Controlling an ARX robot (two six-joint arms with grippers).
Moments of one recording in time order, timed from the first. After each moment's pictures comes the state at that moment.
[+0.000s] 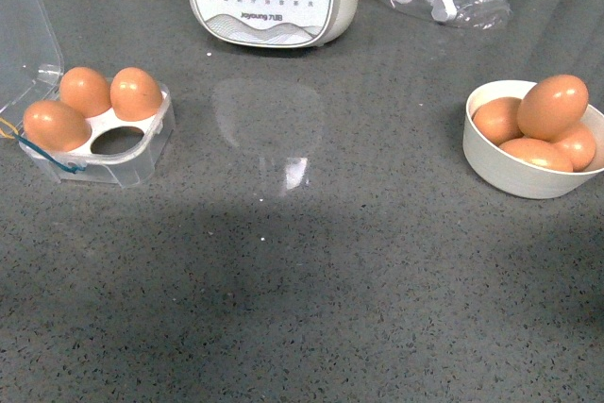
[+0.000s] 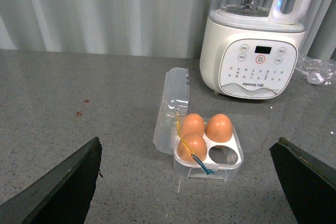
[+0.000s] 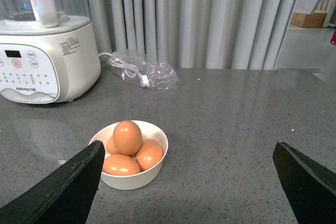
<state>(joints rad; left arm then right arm) 0.00 0.00 0.03 0.00 0.00 0.00 0.00 0.00 0.00 0.00 0.00 0.00</state>
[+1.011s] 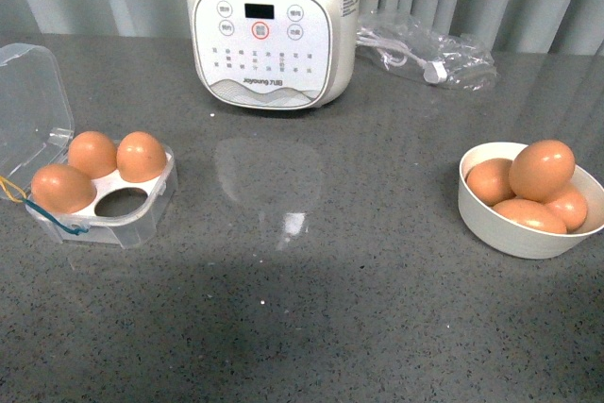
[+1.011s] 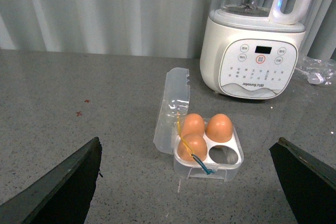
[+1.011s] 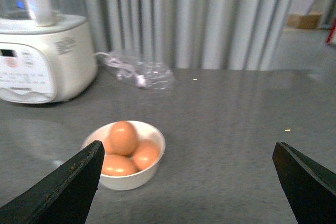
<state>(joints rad) 0.00 0.00 0.03 0.00 0.00 0.00 0.02 0.01 0.00 0.01 0.06 -0.04</state>
